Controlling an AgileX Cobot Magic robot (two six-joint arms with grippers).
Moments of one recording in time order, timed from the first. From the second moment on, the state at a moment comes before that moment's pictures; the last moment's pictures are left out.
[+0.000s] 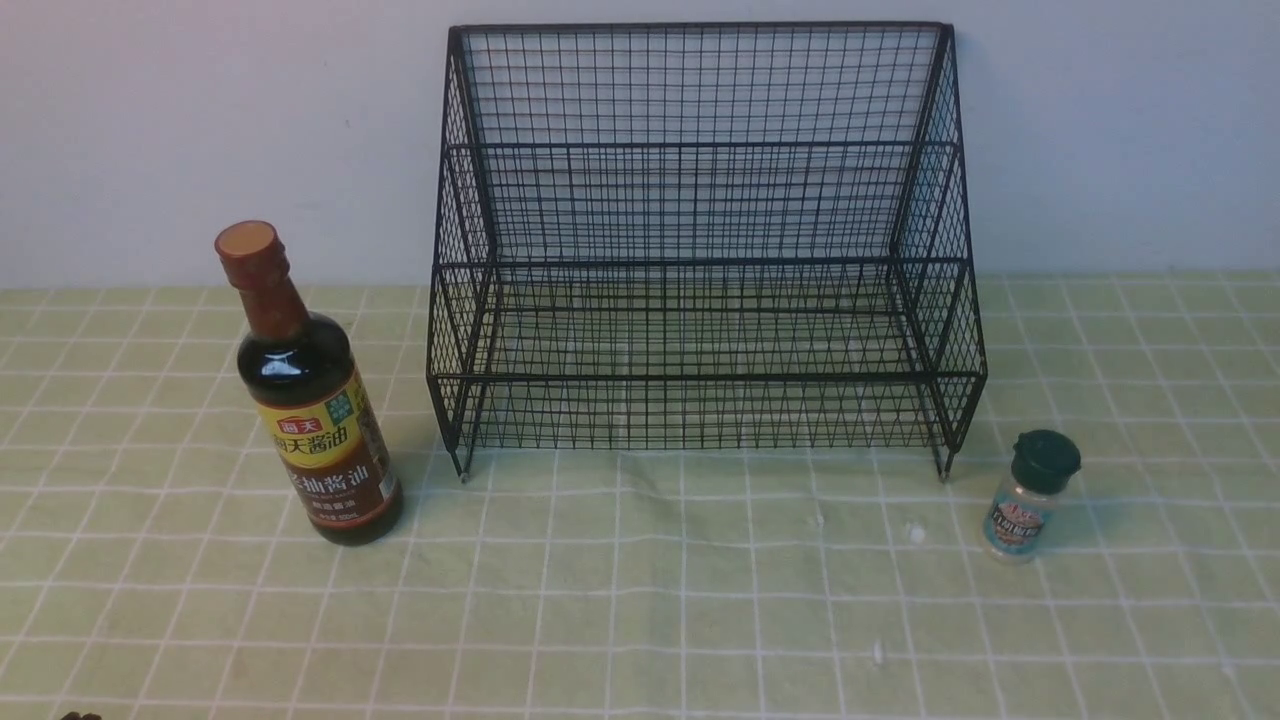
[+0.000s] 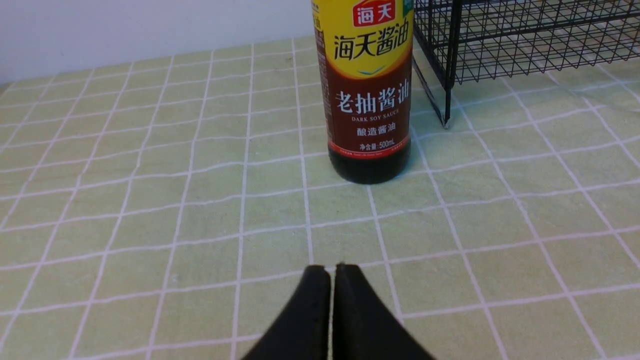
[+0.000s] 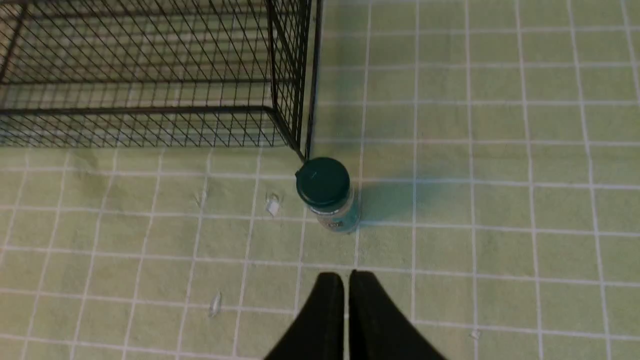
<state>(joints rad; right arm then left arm) 0.08 1.07 -1.08 0.12 1.09 0.07 -0.05 -0.01 0.03 -0.09 0.38 0.15</state>
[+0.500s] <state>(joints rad) 0.08 1.49 -1.12 0.21 0.99 -0.11 -0.05 -0.01 0.03 -0.09 0.38 0.15</state>
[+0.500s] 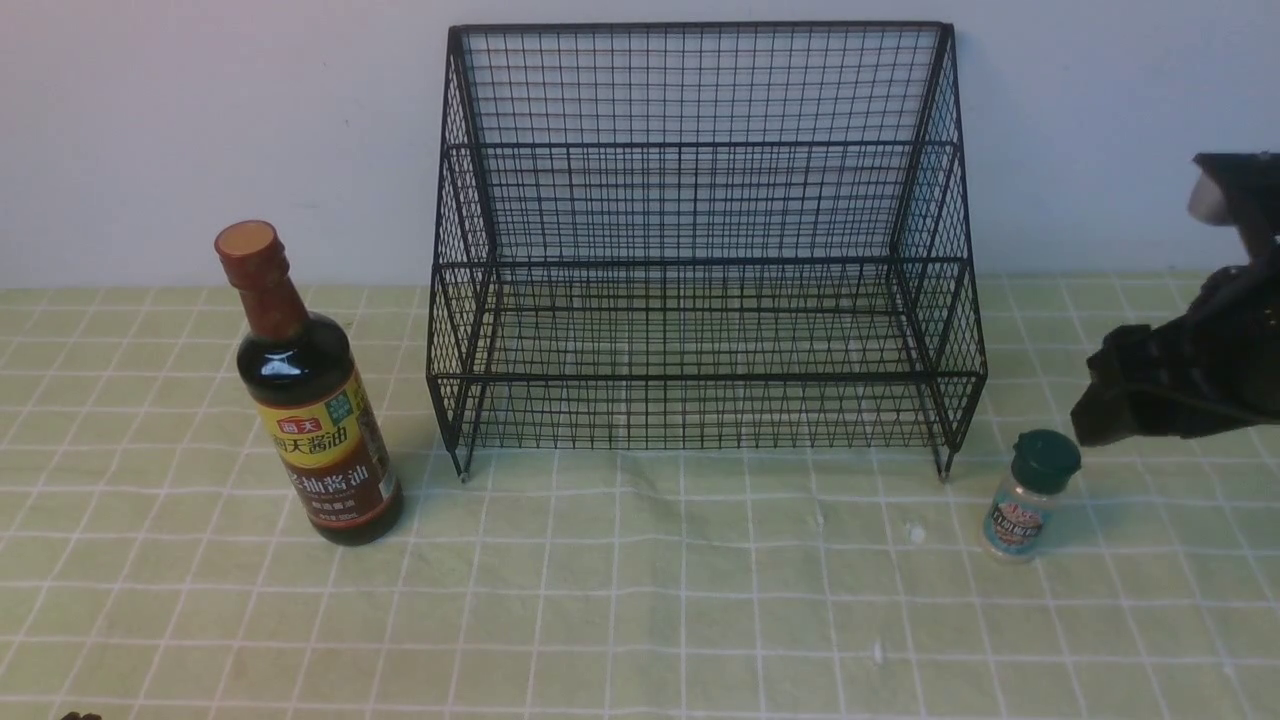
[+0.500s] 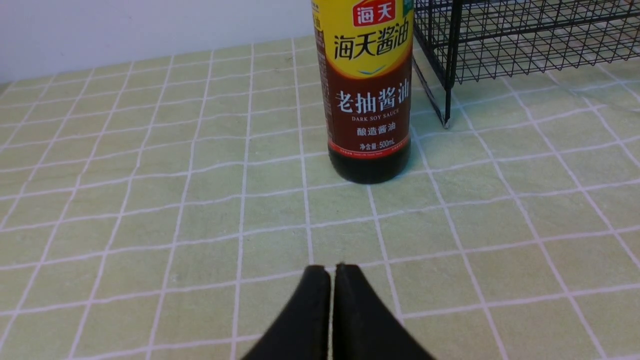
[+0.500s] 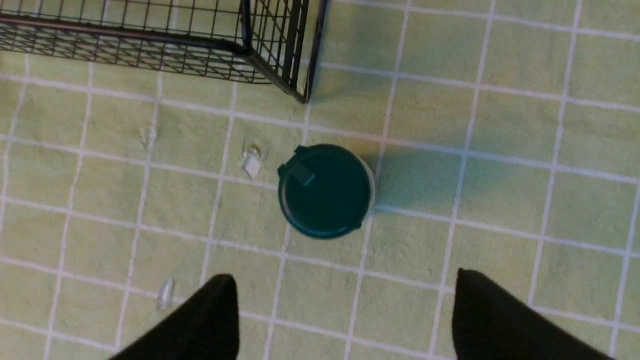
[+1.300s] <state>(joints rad) 0.14 1.72 -1.13 0.14 0.82 -0.14 -0.05 -0.01 0.03 -0.09 0.38 0.15</state>
